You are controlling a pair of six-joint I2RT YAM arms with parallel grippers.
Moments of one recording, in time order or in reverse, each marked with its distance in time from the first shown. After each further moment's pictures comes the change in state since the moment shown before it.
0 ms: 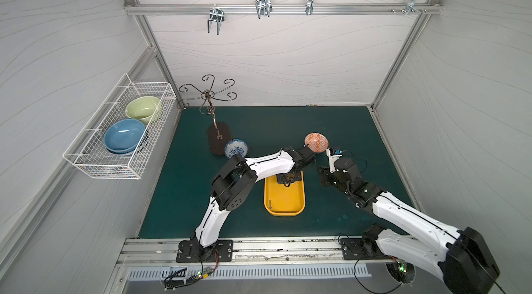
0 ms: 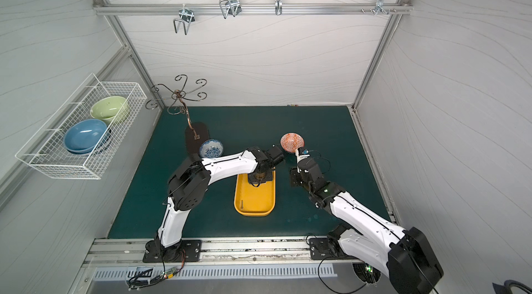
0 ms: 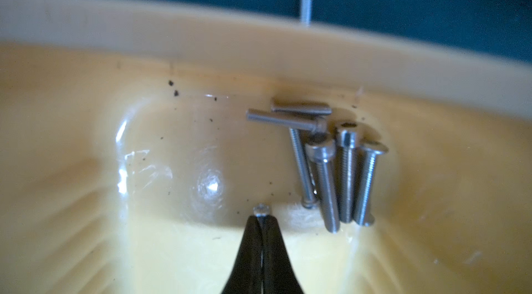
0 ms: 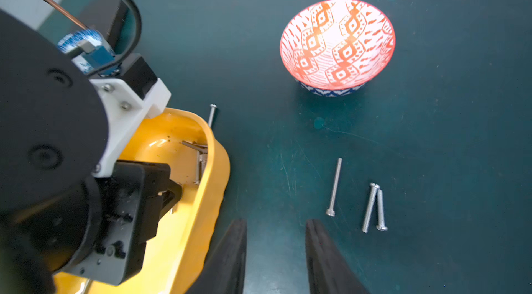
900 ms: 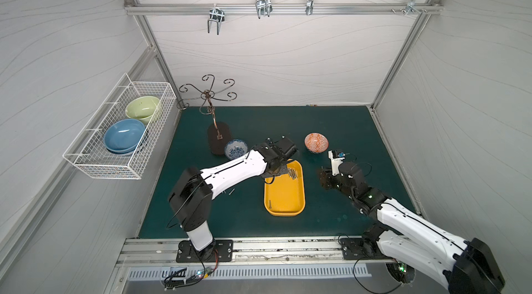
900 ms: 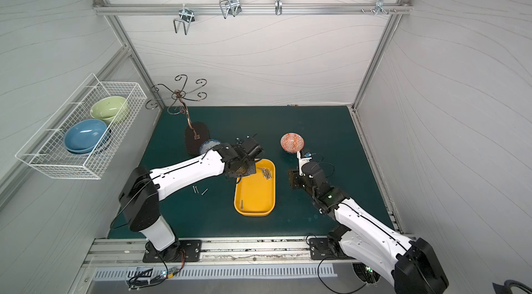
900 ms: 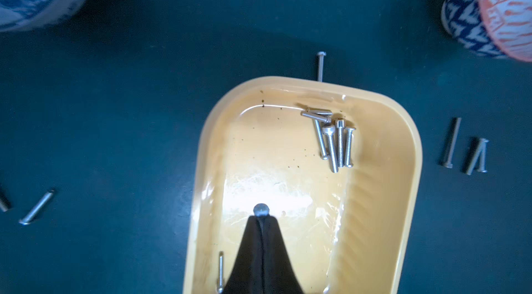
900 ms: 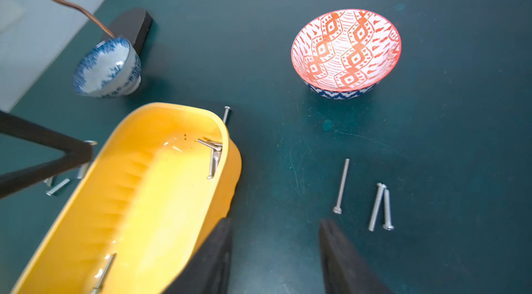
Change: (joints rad) left arm 0.099 -0.443 -0.271 0.058 -0.036 0.055; right arm 0.000 -0.076 -0.049 0.025 -0.032 -0.004
